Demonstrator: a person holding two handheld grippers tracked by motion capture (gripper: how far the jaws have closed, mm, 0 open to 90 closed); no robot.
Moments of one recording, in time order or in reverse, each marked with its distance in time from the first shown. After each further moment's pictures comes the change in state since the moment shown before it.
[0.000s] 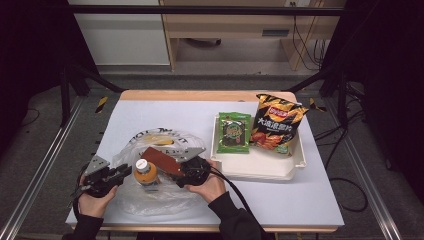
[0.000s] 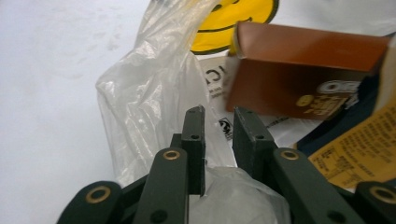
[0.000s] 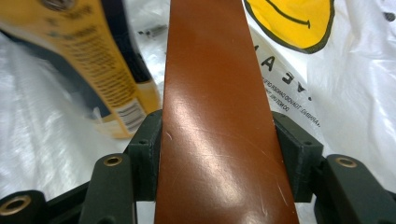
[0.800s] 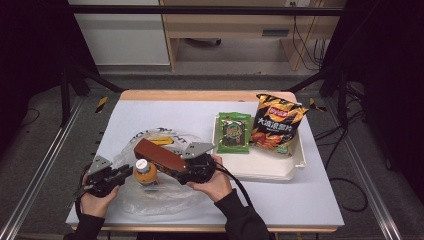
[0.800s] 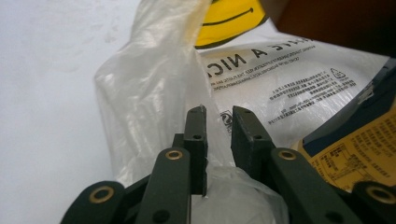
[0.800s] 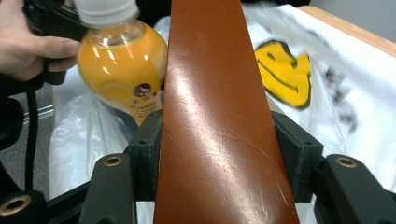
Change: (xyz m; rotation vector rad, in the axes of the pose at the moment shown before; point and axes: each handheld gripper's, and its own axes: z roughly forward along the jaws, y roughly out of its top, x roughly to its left) left arm -0.001 -0.002 0.006 0.020 -0.005 -0.002; right arm 0.003 0.019 -0.040 -0.154 0.054 -0.034
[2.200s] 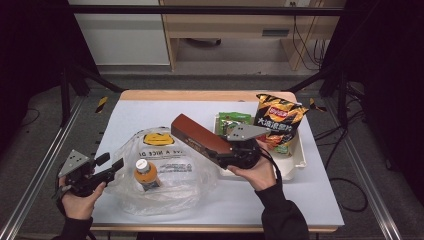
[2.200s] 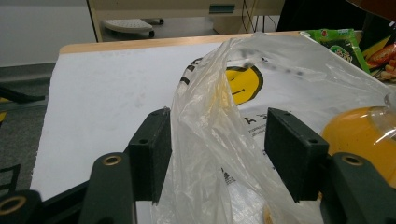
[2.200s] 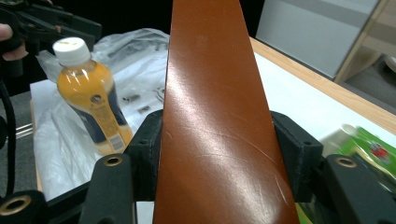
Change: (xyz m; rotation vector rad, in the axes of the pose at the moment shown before) left arm 0.000 0.028 -0.051 -0.201 0.027 -0.023; right arm -0.050 0.004 -0.108 -0.074 -0.129 0.033
